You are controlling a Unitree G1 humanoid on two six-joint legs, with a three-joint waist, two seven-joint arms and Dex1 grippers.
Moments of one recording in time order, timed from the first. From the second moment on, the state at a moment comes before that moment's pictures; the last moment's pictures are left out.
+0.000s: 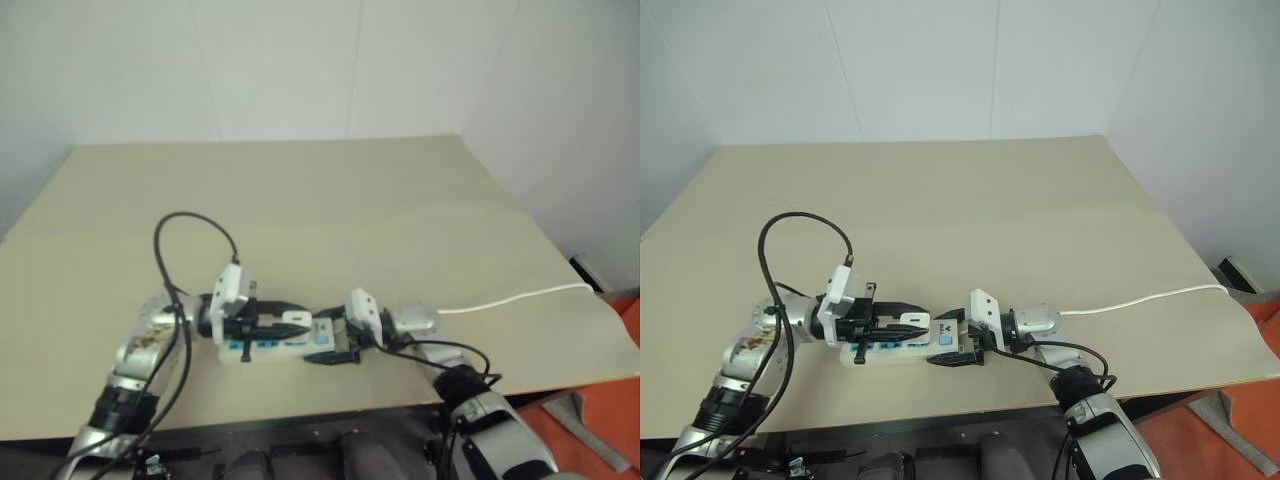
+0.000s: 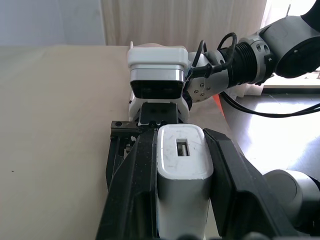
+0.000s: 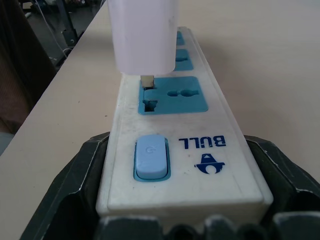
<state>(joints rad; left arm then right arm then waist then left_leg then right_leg) -0.34 0.55 -0.06 -0.02 -0.45 0.20 -1.37 -0.56 -0.24 0.28 0.56 0.16 -0.21 1.31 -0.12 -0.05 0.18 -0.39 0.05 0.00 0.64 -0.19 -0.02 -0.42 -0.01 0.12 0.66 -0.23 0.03</state>
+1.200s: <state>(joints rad) -0.34 0.54 -0.10 0.06 -0.42 0.08 -1.38 -0.56 -0.24 0.29 0.56 0.16 -0.21 1.31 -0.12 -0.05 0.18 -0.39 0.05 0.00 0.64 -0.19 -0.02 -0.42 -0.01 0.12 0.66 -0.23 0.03</state>
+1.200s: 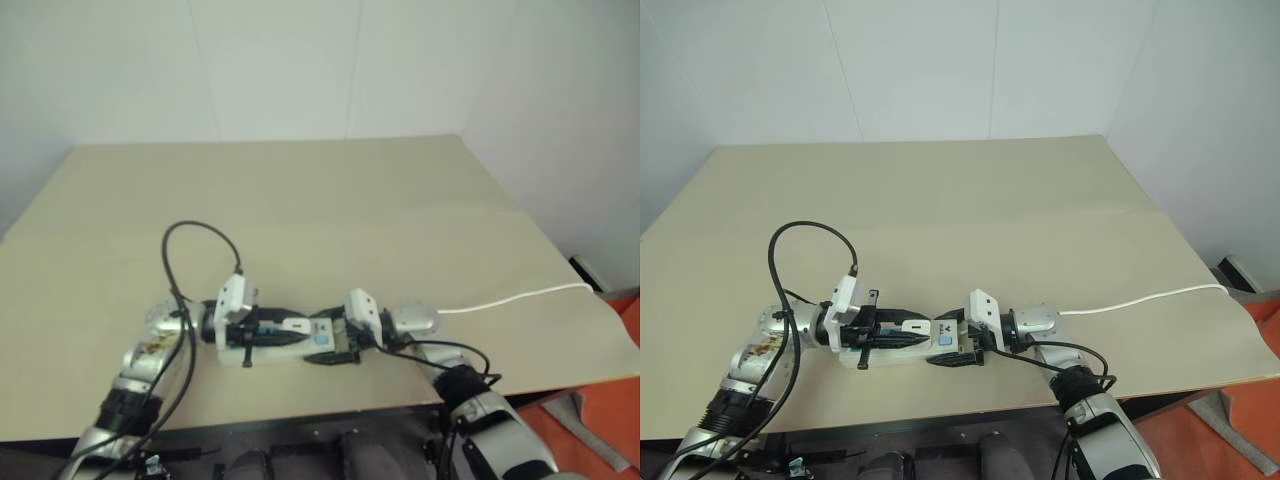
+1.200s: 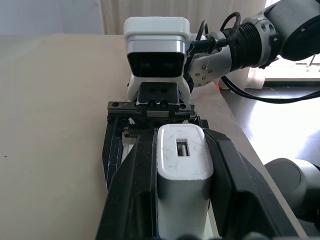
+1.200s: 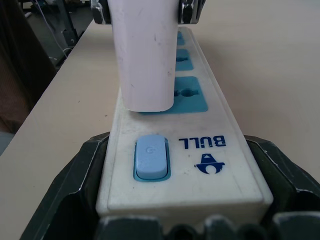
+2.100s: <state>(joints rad) -0.30 0.58 -0.12 0.08 -0.43 0.02 -1.38 -0.56 -0.24 0.30 0.56 0.16 -0.21 1.31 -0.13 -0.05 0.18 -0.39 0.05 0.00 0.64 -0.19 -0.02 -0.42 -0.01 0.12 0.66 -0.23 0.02</state>
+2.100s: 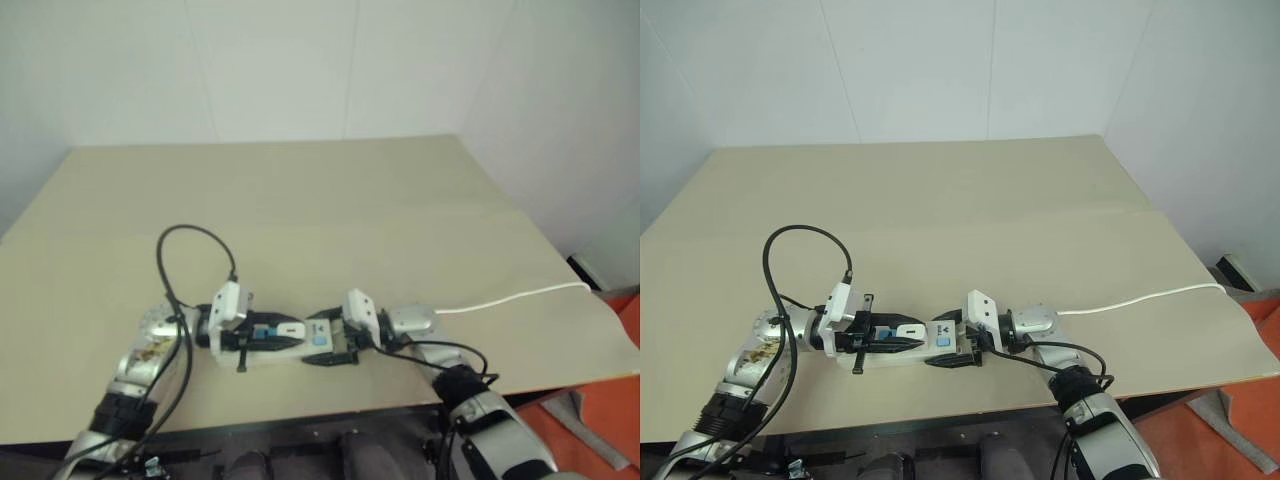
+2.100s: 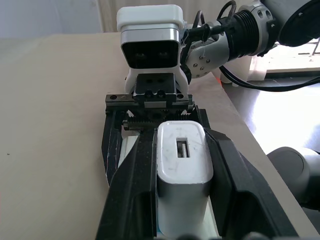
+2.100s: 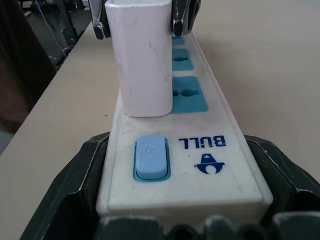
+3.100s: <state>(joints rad) -0.54 0.72 -0.01 0.12 -0.47 0.24 -1.39 -0.57 -0.26 0.30 0.56 0.17 -0.21 1.30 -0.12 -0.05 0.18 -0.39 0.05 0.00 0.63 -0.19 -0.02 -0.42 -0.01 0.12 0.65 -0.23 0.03</state>
